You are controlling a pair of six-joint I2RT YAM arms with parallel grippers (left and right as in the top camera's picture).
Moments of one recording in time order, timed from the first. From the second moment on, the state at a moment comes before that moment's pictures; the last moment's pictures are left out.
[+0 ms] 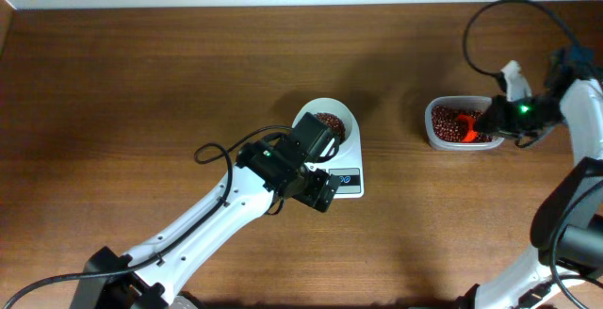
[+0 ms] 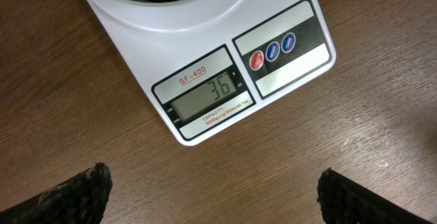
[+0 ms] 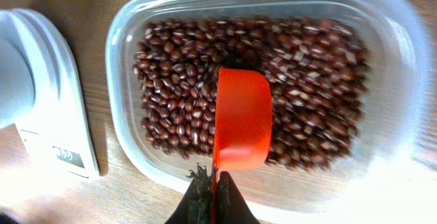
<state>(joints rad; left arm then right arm) -0.69 1.53 1.14 -0.85 -0.01 -0.18 -0.39 1.94 1.54 -1.13 -0.49 -0.31</state>
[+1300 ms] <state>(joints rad) -0.69 1.53 1.14 -0.85 -0.01 -0.18 -0.57 1.94 1.61 -1.24 -0.81 -0.34</state>
